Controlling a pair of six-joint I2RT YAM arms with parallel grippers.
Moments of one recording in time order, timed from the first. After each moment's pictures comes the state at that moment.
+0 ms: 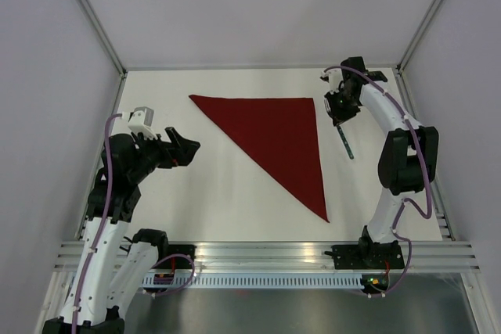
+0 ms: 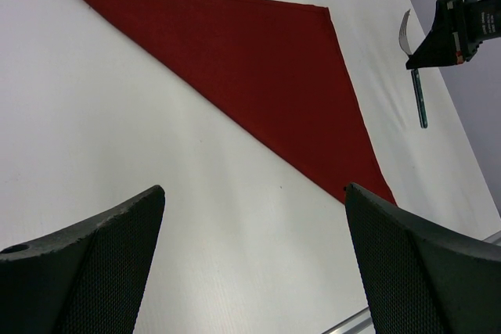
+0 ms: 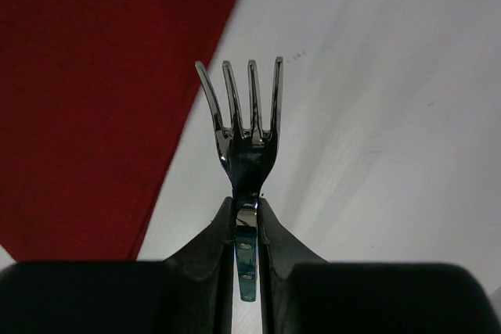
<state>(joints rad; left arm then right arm) -0.13 0.65 0.83 -0.52 0.31 -0.37 0.09 1.90 1.62 -0.91 -0.11 -0.27</state>
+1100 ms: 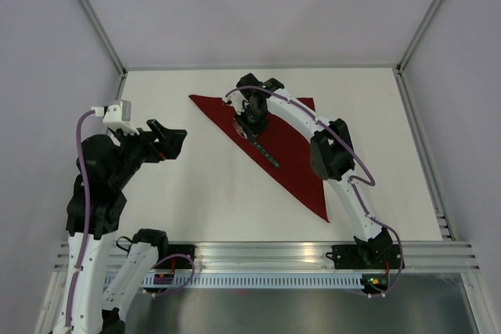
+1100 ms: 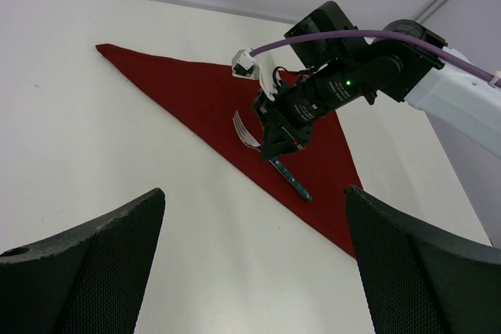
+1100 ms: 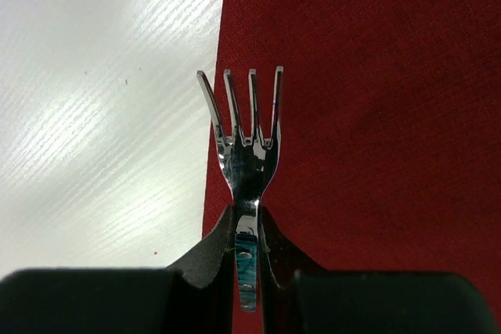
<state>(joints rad) -0.13 0.63 1.05 -0.62 0.21 -0.37 0.65 2.45 2.29 -1.12 -0.24 -0.18</state>
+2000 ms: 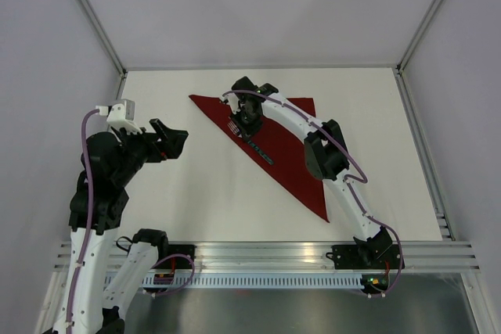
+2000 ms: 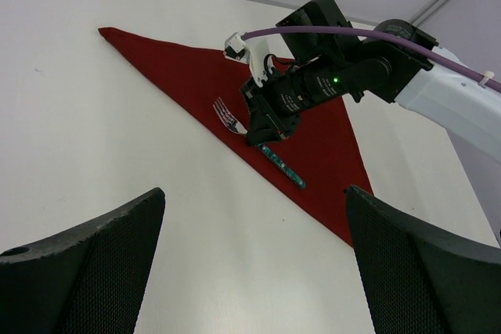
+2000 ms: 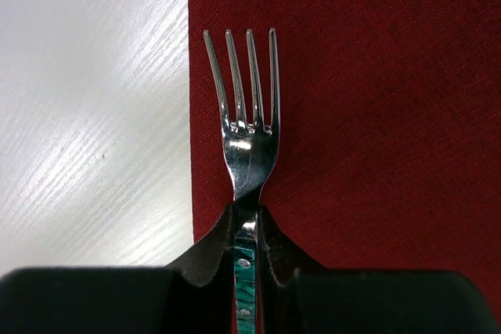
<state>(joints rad) -0.13 0.65 1.04 -0.63 0.21 -0.37 0.67 2.52 2.32 -1.01 -0.20 -0.08</state>
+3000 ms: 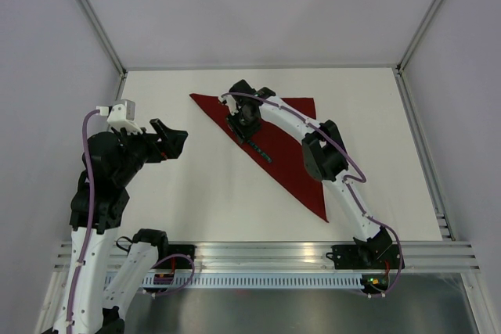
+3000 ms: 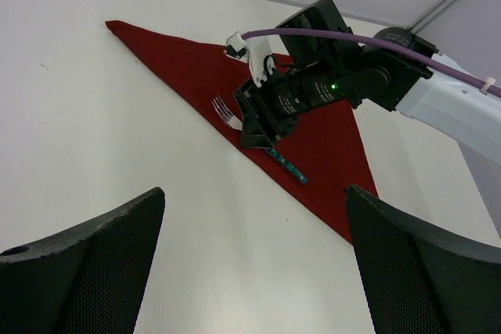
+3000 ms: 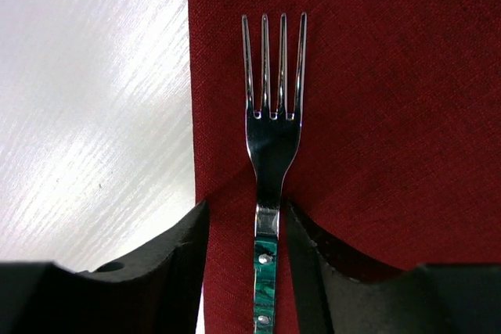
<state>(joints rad) -0.13 0.65 1.02 -0.63 0.19 -0.37 0.68 2.53 2.29 -0.92 -0.15 -0.02</state>
